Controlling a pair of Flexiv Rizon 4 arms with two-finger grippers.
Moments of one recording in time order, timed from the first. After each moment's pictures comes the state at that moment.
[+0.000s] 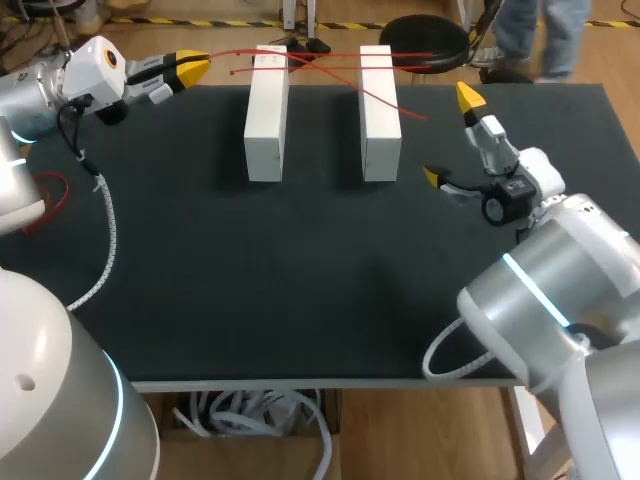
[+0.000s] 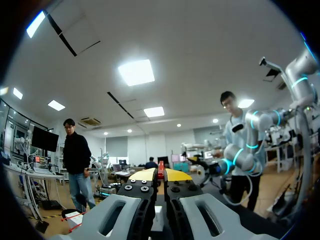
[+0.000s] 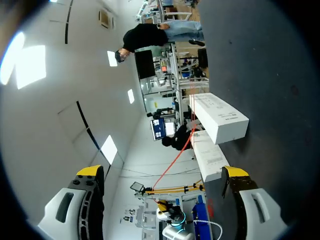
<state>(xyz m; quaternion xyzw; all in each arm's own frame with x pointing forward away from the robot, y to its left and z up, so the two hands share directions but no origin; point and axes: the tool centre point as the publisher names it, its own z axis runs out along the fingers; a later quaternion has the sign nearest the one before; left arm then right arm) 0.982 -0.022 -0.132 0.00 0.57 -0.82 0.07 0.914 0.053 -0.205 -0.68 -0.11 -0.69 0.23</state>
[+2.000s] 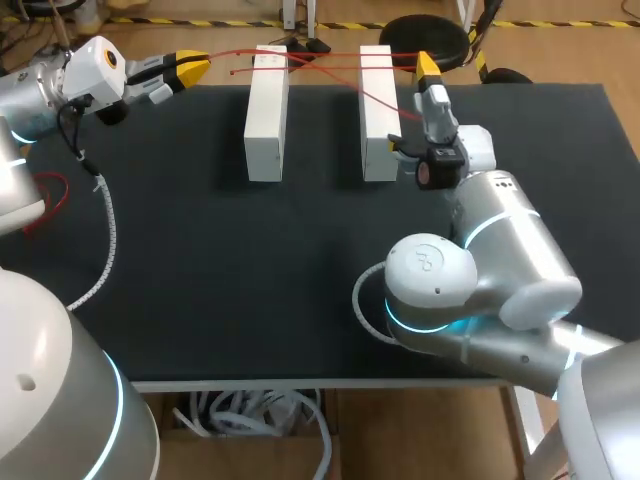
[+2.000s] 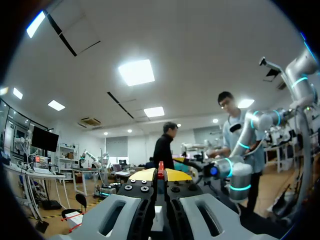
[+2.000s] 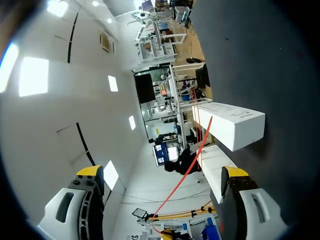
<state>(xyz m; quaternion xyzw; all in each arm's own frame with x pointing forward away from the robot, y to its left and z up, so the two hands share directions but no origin) 0.982 -0.022 -0.132 0.00 0.57 -0.82 0.07 0.981 0.097 -0.202 -0.70 0.00 -0.70 0.16</state>
